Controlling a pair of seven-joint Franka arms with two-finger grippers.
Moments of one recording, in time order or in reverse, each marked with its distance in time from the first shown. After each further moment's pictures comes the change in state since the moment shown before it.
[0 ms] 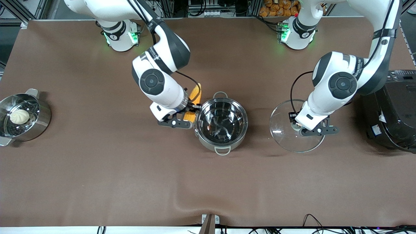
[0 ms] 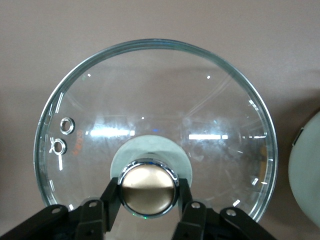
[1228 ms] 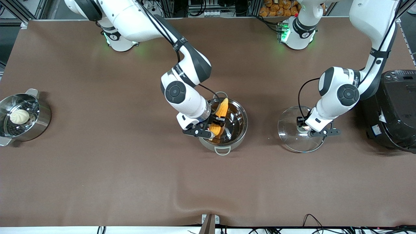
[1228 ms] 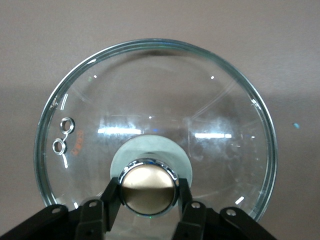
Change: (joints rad) left arm 0.158 0.071 0.001 -0.241 0.000 0.329 0.115; right arm 0.082 0.212 0.000 0.106 0.103 0.309 0.052
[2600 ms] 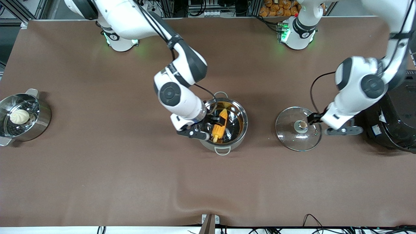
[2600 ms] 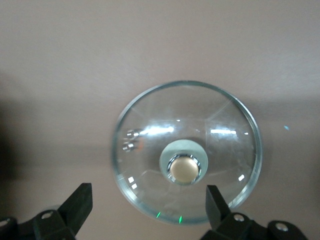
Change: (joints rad) left arm 0.033 -0.165 -0.003 0.135 0.000 -0.268 0.105; right arm -0.047 -0.056 -0.030 0.052 0.000 -0.217 0.011
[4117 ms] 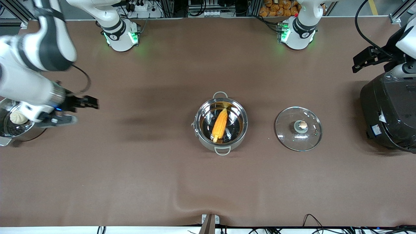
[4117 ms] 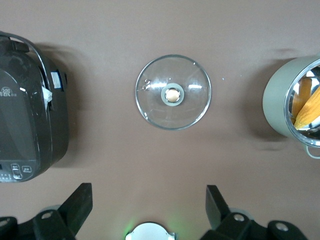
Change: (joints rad) left arm 0.007 -0.178 -0.001 0.551 -0.130 -0.796 0.064; right arm -0.605 -0.659 -0.016 -0.626 -0.331 -0.249 -0.923
